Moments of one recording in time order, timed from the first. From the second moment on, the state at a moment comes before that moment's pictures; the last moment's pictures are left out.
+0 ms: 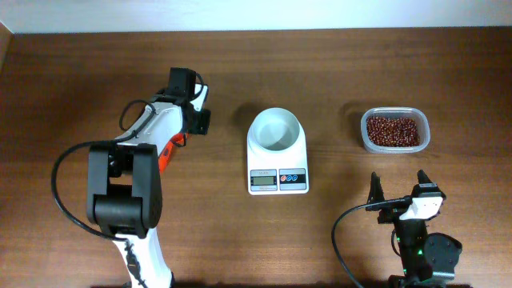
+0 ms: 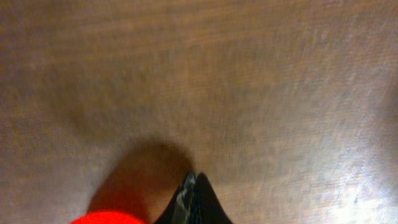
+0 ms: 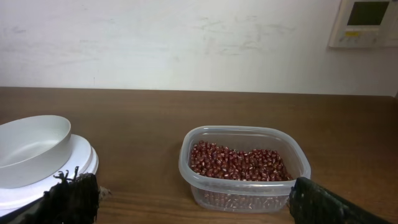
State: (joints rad) left arm -0.10 2.06 1.36 -0.50 -0.04 0.11; right arm -0.11 0.01 0.01 -0.06 -0.15 0.00
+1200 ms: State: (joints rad) left arm -0.09 2.04 1.37 -0.87 -0.06 -0.50; right arm -0.11 0.01 0.01 -0.06 -0.15 0.00
